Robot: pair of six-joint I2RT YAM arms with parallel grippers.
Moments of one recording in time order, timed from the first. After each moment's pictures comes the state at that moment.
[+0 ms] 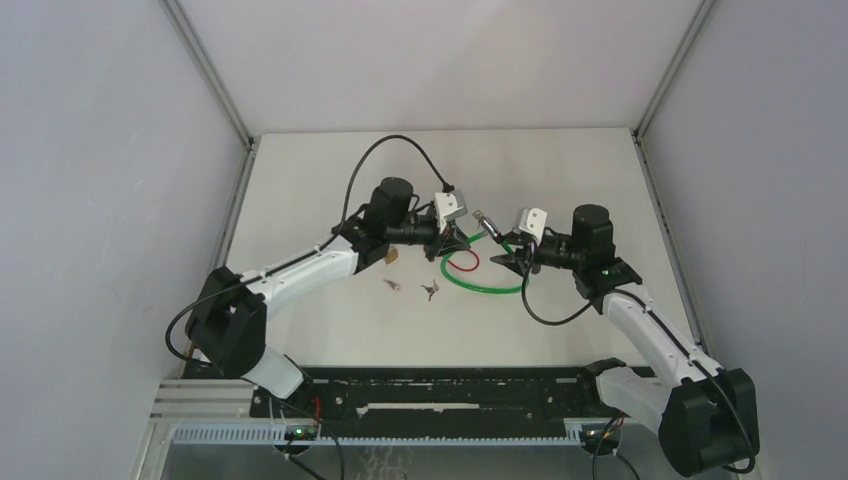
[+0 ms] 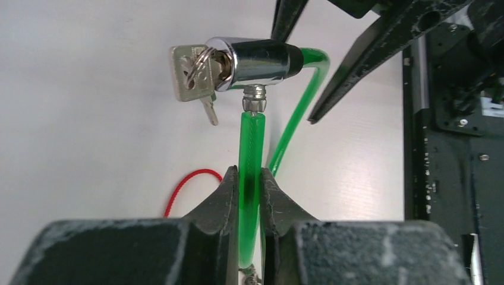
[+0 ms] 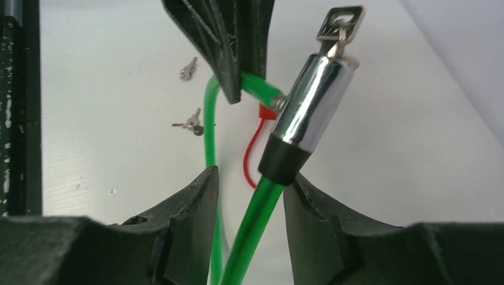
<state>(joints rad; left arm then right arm) -0.70 1.53 1.07 0.04 0.66 0.22 0.26 1.02 0.63 -0.01 -0.90 -0.54</state>
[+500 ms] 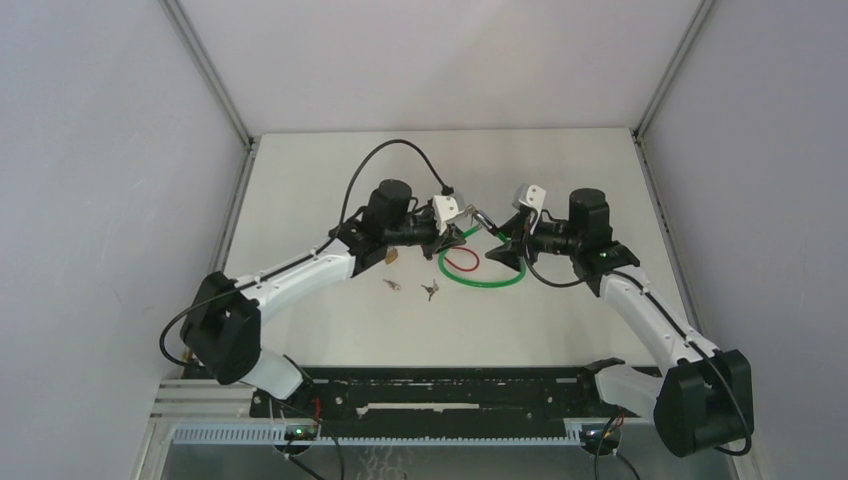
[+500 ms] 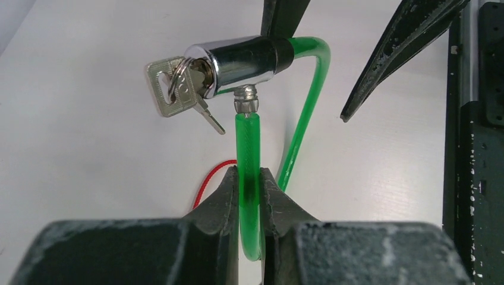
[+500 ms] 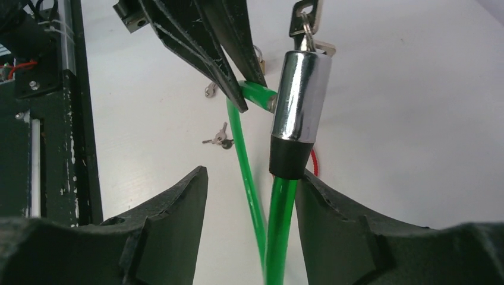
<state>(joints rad) -0.72 1.50 1.06 0.02 0.54 0.31 0.25 1.11 0.74 -0.10 -0.94 -0.35</state>
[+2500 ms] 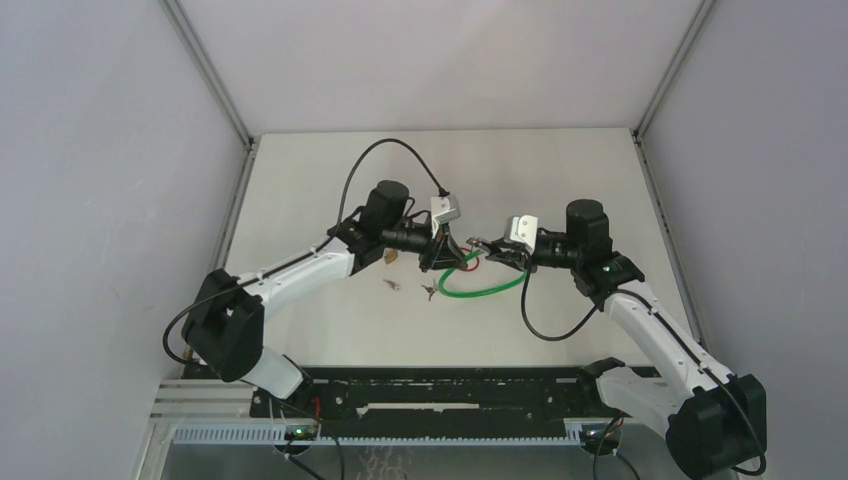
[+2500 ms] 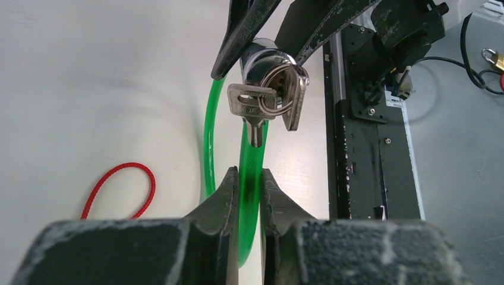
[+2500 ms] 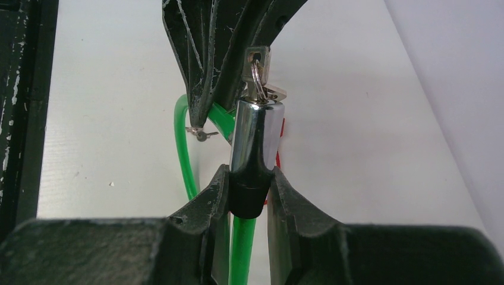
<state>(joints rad) -0.68 1.51 1.04 -0.02 0.85 0.11 0.33 1.00 0.73 -0.19 -0.91 -0.72</state>
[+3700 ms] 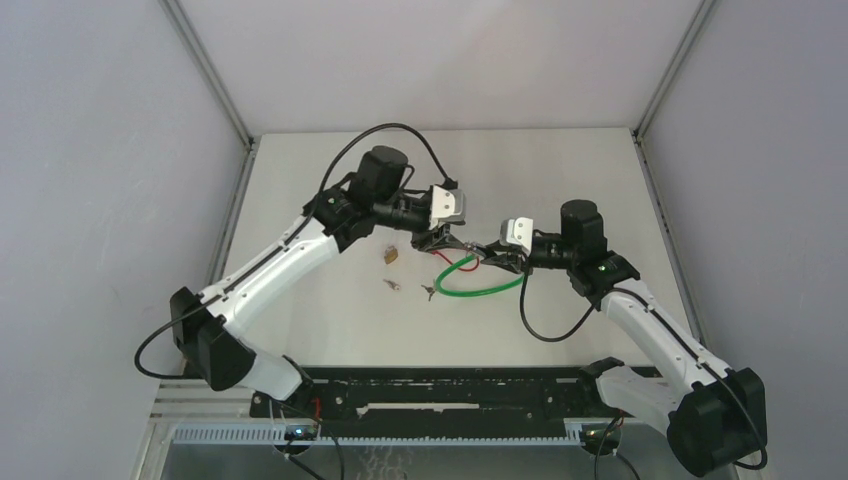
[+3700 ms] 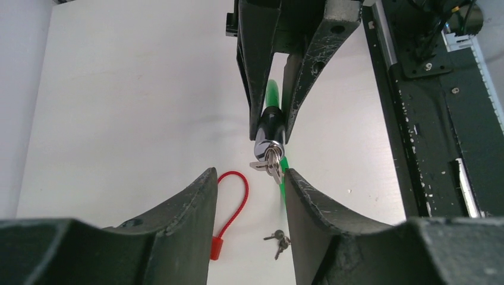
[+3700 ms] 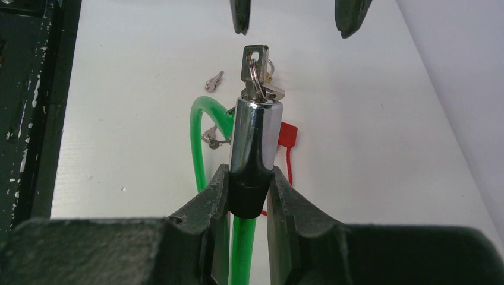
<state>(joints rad) -0.72 1.45 1.42 -0.52 0.75 0.62 0.35 1.03 0.72 -0.17 -0.93 -0.71</state>
